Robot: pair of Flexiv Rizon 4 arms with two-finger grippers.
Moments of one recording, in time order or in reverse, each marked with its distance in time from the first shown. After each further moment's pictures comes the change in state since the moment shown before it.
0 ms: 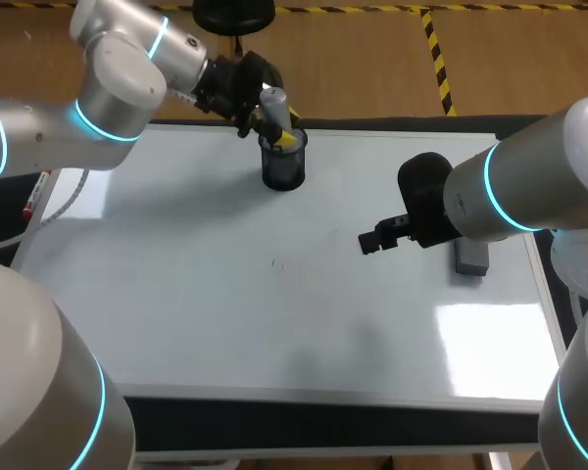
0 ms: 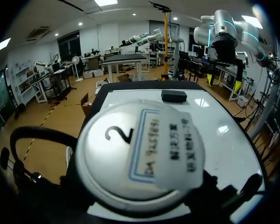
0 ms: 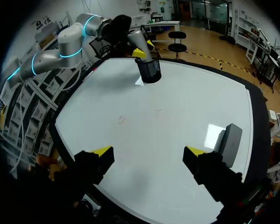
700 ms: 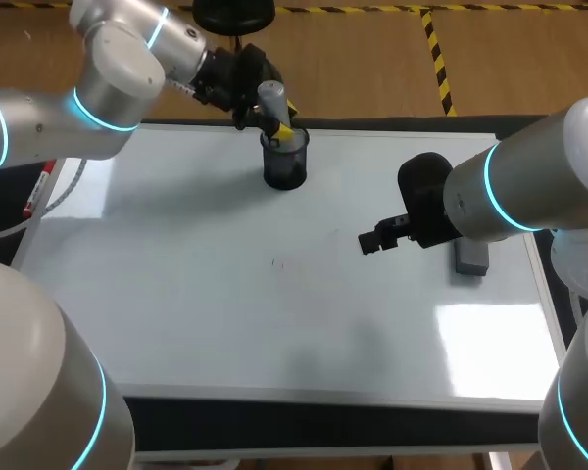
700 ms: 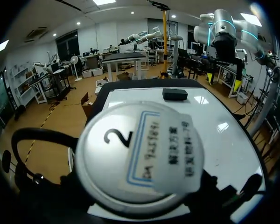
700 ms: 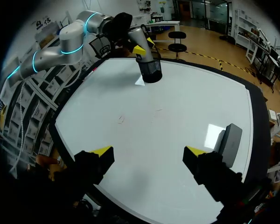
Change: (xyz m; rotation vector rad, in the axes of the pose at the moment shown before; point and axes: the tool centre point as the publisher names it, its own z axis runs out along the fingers) left arm -0.011 -0.003 -0.008 -0.019 0.000 0.025; right arm 0.000 0.000 0.000 0.000 0.000 0.000
